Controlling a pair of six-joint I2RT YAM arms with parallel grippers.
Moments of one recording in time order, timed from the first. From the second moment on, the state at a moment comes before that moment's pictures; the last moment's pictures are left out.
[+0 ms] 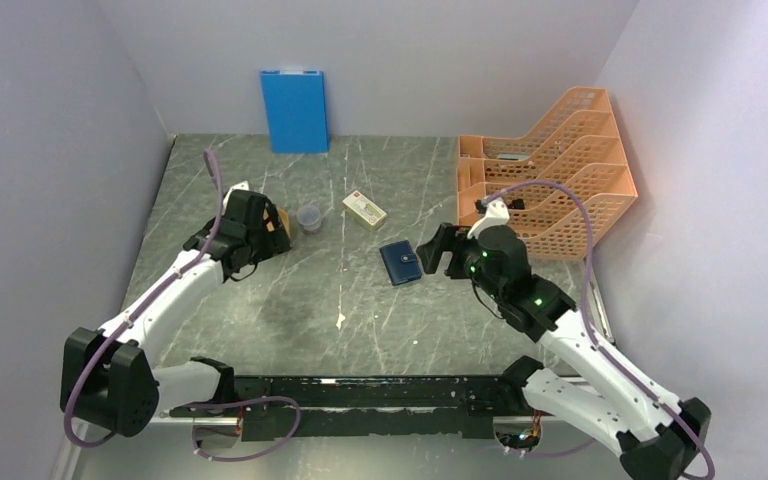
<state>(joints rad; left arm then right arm) -0.33 1.21 0.85 -0.51 -0.25 -0.63 0.65 0.79 0.74 -0.35 0.18 0.52</state>
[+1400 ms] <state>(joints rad) -0.33 0.84 0.66 -0.58 0.15 -0.62 0.64 1.67 0.87 -0.11 0.13 0.54</state>
